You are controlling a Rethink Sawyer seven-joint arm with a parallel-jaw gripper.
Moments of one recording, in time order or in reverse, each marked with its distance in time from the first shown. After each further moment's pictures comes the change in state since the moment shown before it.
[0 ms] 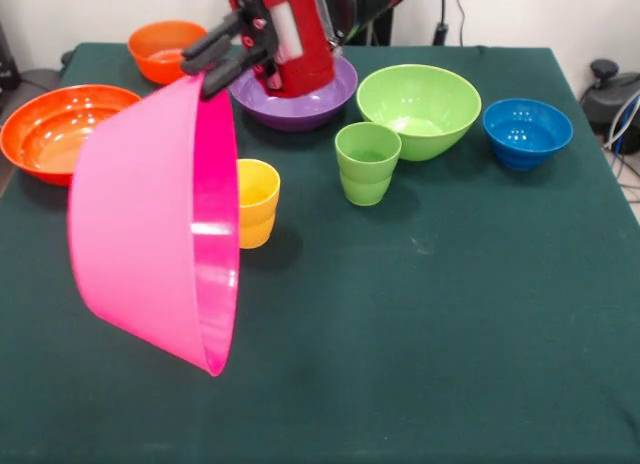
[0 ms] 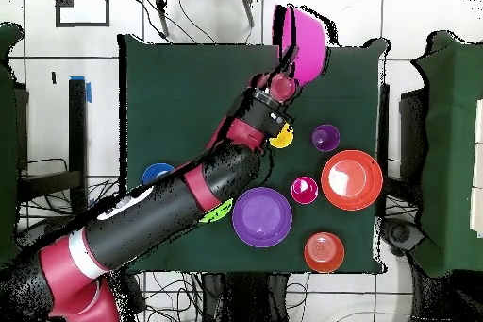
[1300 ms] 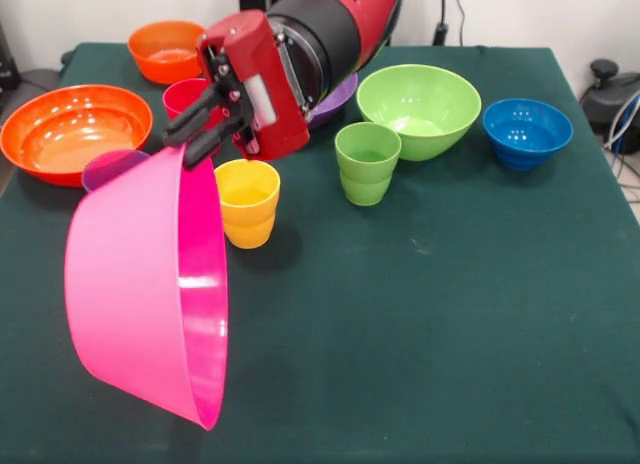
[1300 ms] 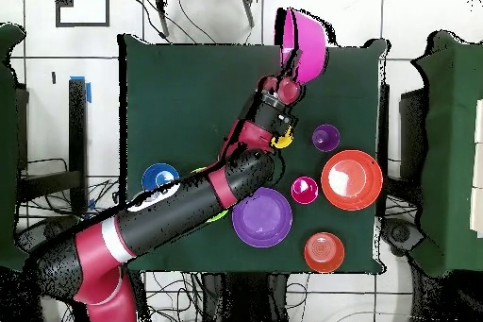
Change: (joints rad) arm -0.039 0.156 -0.003 0.002 0.237 -0.116 0.000
